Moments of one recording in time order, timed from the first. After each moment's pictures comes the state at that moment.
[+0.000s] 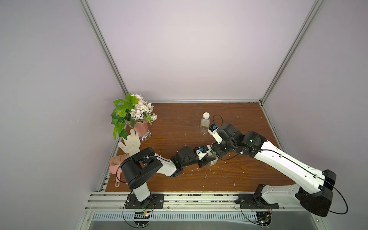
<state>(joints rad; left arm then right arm) -0.92 1.70 0.49 1.06 0.31 0.12 0.89 1.28 1.30 -1.03 0.16 0.23</state>
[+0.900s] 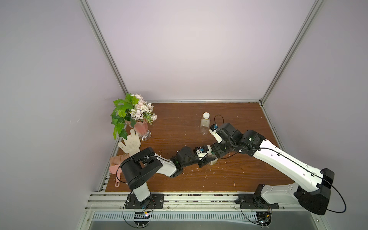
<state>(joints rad) -0.92 1.70 0.49 1.07 0.30 0.14 0.89 1.30 1.32 -1.07 0.14 0.28</state>
